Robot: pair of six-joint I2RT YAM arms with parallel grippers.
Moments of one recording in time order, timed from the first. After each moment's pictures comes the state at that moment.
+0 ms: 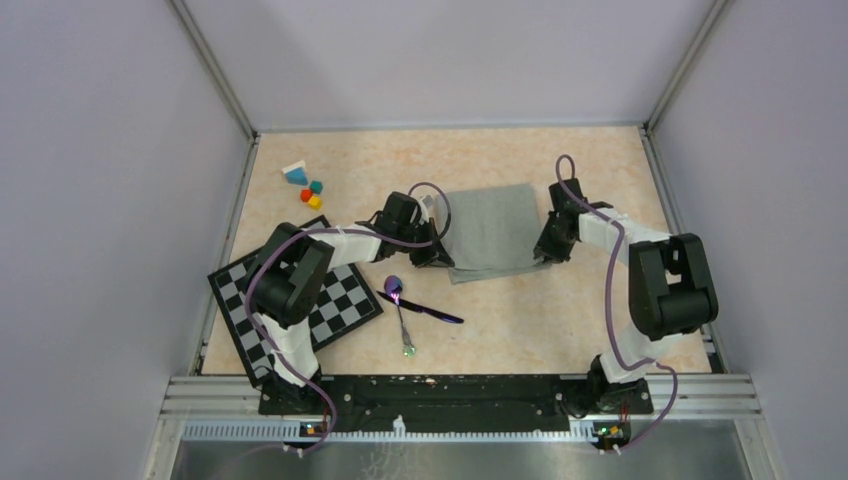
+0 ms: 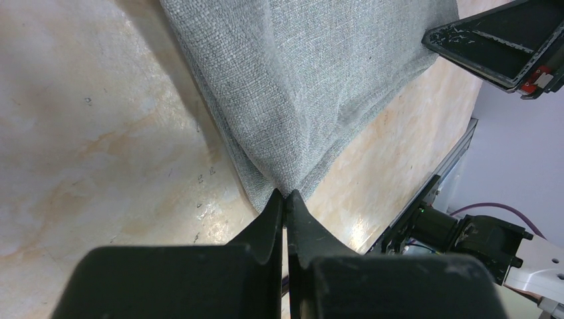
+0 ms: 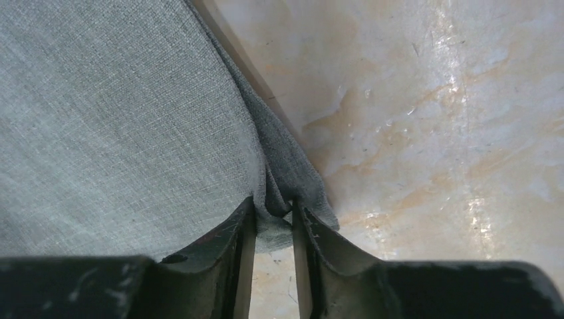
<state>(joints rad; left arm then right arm) -0.54 1.85 1.00 0.04 0.54 -0.76 0.21 1.66 0.98 -0.50 0.02 0.66</state>
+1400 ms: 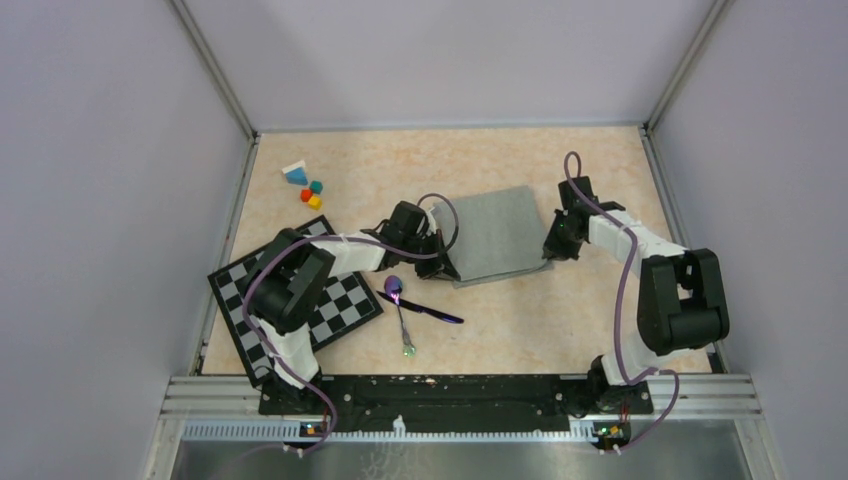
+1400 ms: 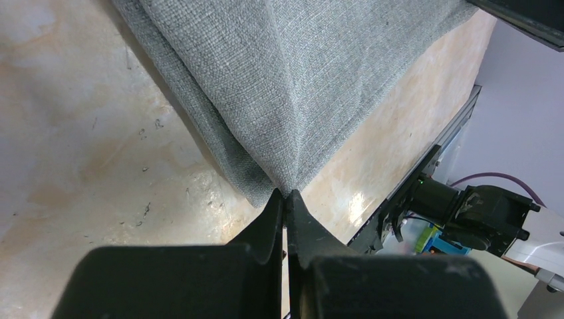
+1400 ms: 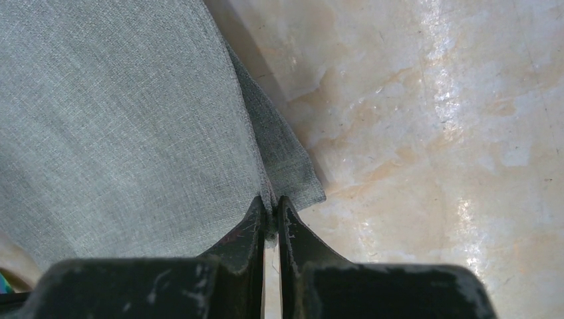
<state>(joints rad) -0.60 1.81 0.95 0.03 0.56 -0.79 0.17 1.57 0.97 -0.56 0.02 0.59</state>
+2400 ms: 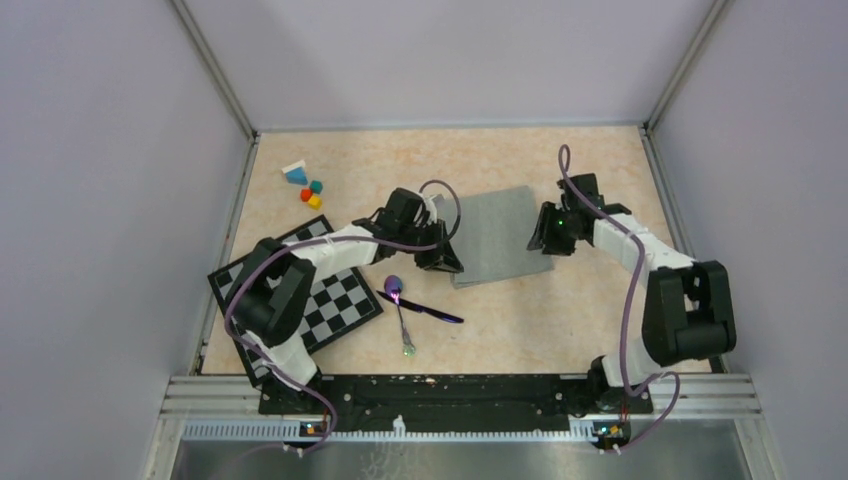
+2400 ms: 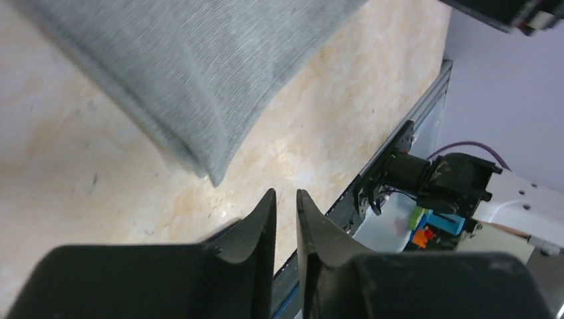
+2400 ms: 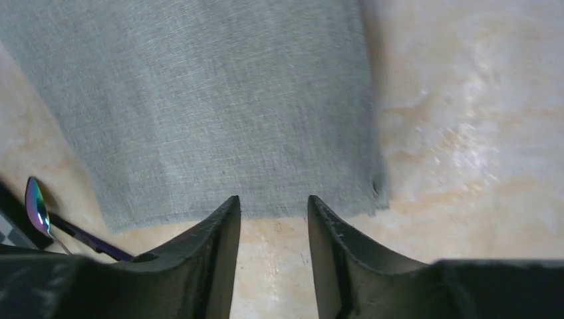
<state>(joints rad) -0.60 1.70 1.00 -0.12 0.59 -0.73 0.17 1.47 0.94 -0.50 -0.14 0.43</state>
